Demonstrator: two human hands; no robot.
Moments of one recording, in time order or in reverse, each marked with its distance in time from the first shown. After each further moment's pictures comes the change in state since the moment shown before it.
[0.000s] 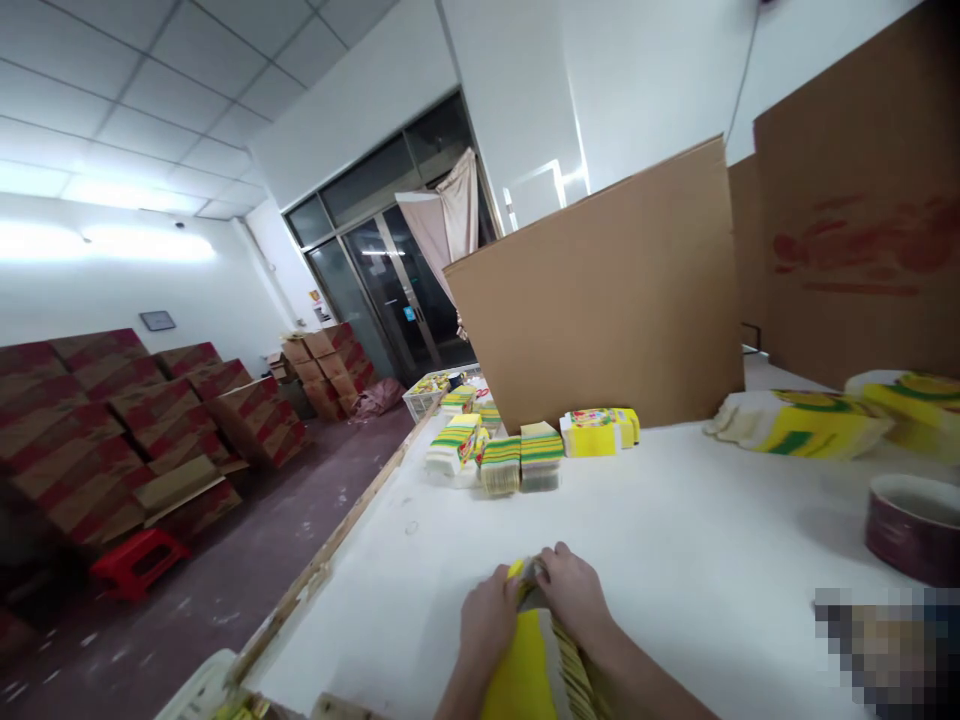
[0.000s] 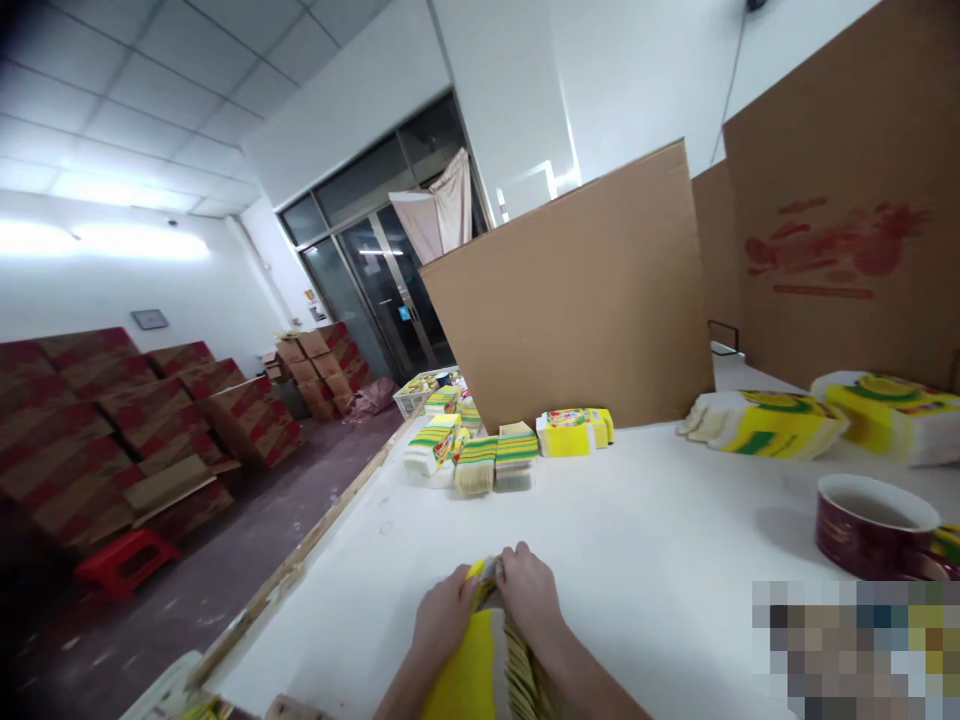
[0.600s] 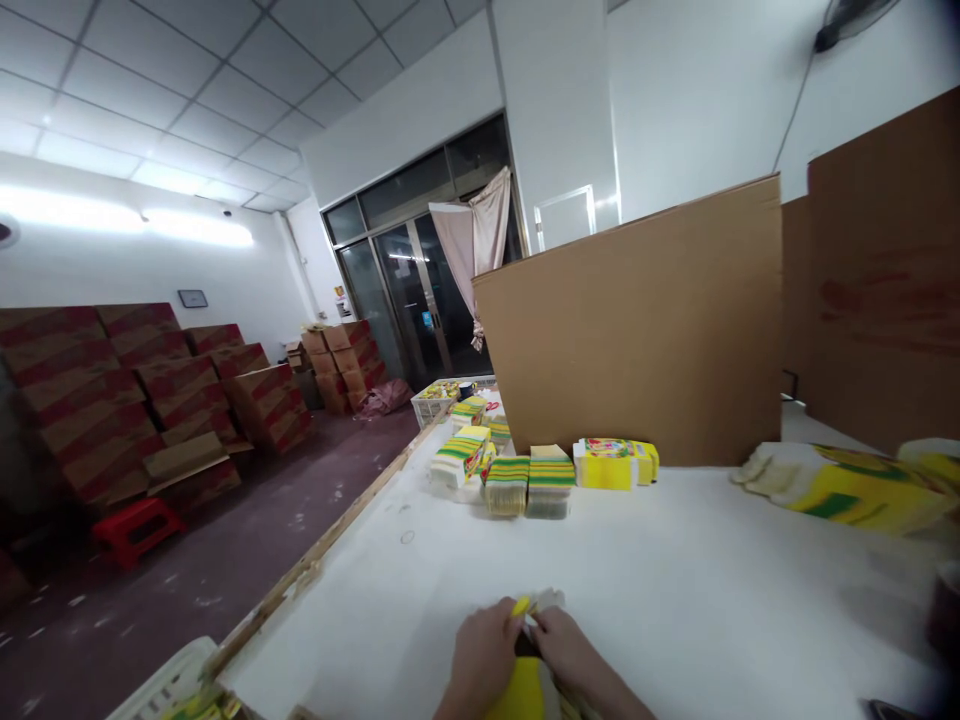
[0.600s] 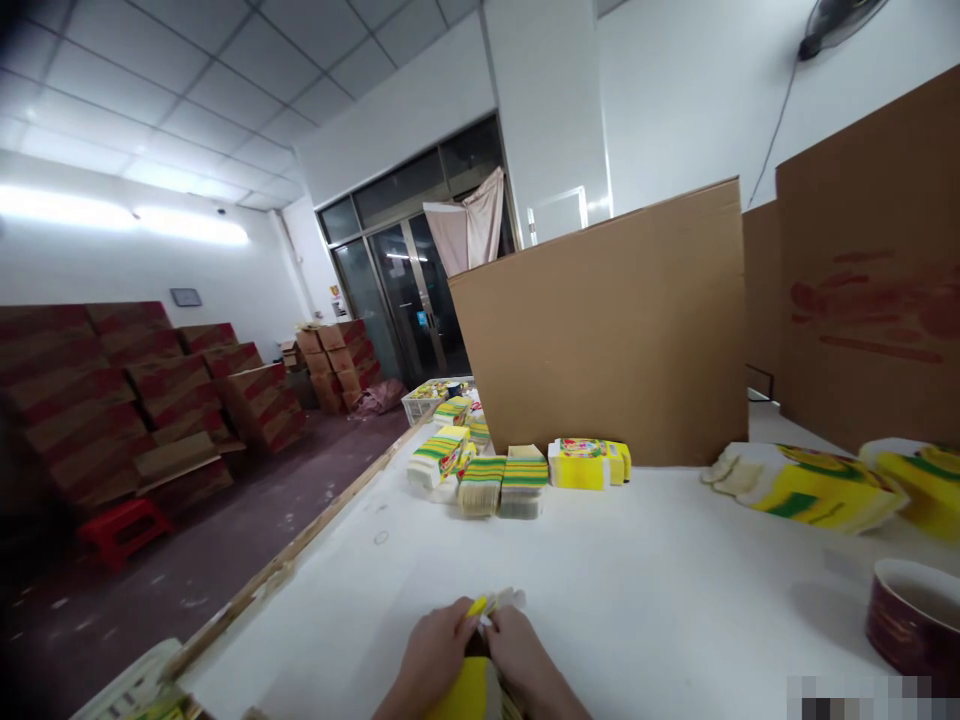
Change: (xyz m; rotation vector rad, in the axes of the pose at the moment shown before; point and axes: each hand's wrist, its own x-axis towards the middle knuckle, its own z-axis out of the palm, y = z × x) left_hand 0.001 -0.005 0.004 -0.018 0.003 0.061; right_hand 0.005 -0.001 0.018 0.346 -0.248 -0.083
